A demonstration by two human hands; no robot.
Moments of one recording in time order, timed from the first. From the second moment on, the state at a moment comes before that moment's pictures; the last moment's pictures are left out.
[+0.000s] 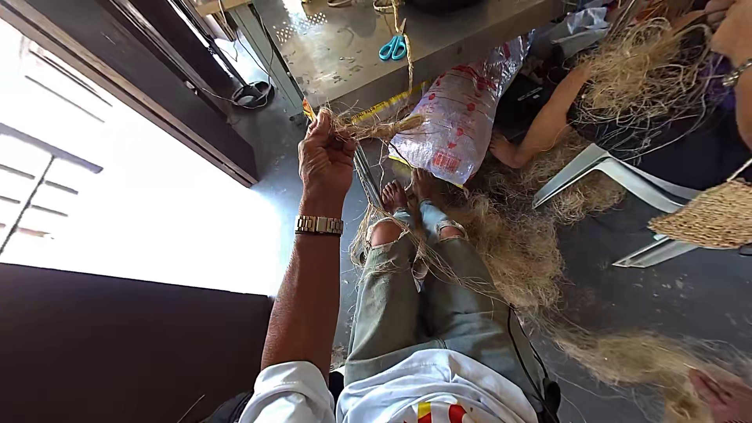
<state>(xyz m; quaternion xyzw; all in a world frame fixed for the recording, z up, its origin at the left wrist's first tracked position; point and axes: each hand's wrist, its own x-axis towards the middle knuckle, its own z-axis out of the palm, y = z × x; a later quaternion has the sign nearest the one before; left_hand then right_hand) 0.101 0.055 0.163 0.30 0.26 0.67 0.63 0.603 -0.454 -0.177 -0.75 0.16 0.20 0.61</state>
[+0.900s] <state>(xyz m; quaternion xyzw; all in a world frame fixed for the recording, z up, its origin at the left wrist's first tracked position) 0.135 -0.095 0.075 0.43 0.16 0.60 0.66 0.322 -0.158 0.085 -0.30 -0.34 0.52 0.72</state>
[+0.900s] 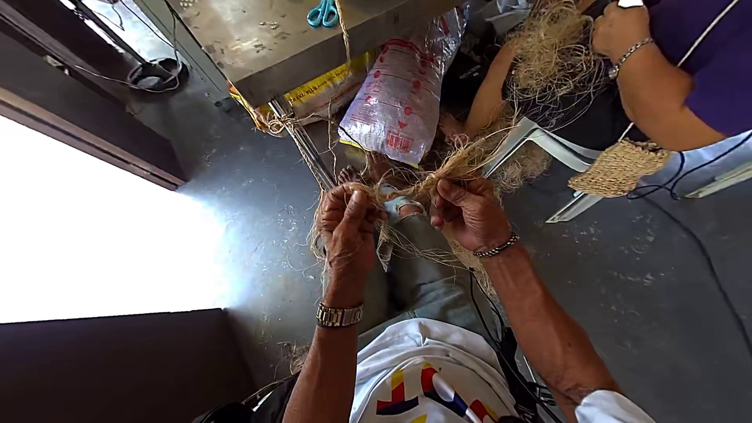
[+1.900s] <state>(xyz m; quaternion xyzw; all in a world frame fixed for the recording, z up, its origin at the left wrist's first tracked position) 0.124 -0.224 0.050 0.55 0.19 0.37 0.73 0.292 -0.248 0.099 -0.37 -0.43 0.44 0.70</state>
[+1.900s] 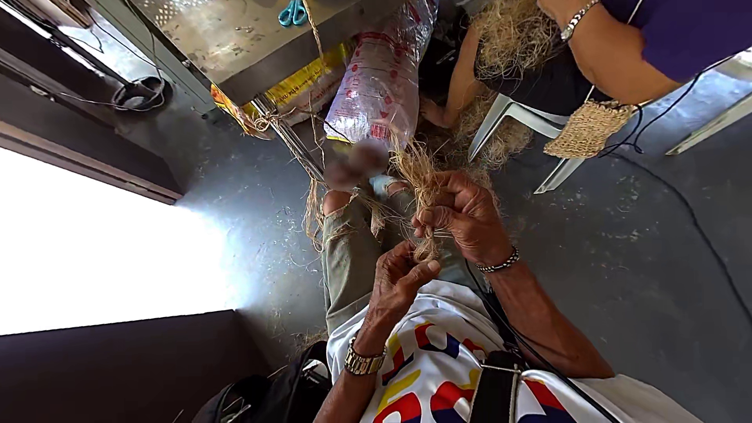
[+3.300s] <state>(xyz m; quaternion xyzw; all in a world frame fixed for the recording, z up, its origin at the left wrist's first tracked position) 0.106 -0.197 0.066 0.42 0.29 0.53 0.68 0.341 -0.258 0.100 -0.50 -0.66 0.24 0.51</state>
